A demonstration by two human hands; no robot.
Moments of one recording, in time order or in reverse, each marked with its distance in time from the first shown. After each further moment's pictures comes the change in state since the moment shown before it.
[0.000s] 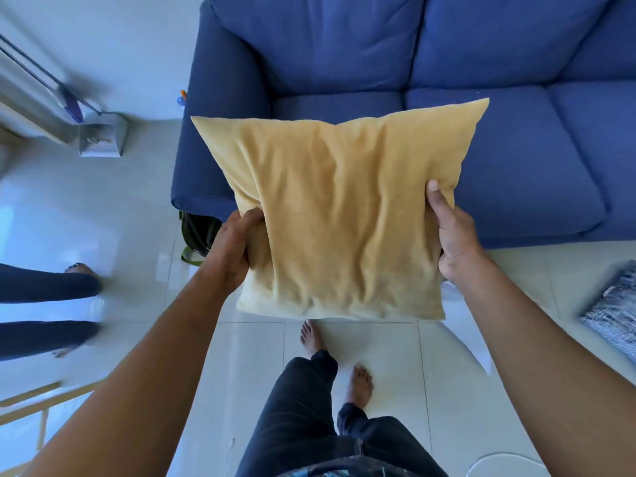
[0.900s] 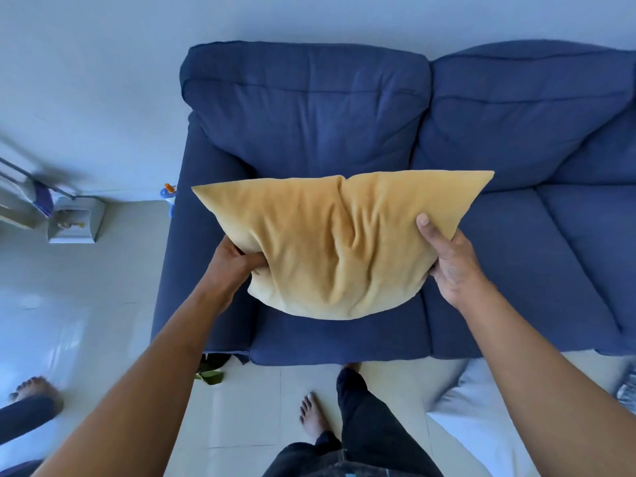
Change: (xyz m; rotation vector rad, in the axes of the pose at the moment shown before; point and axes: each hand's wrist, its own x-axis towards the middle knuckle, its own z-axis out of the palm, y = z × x) left_hand 0.262 0.210 0.021 0.269 -0.068 0.163; right_hand 0.228 -0.184 0.110 0.070 -0.049 -0.100
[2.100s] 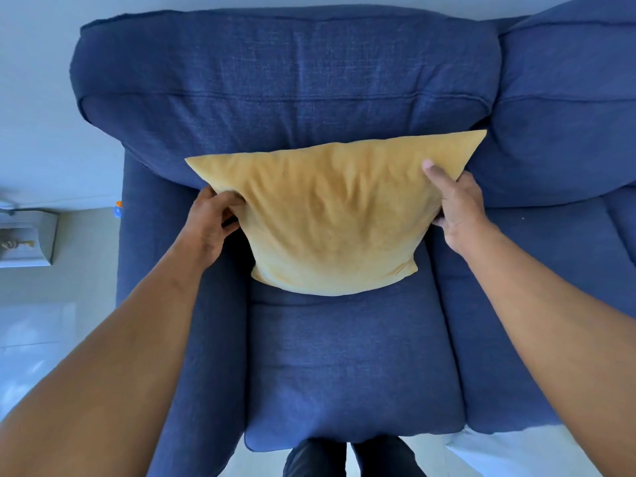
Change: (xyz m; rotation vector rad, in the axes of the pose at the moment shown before) left_hand 0.361 0.052 0.001 -0.157 0.090 -0.244; right_hand 0.358 -0.023 0.063 -0.134 0.232 0.109
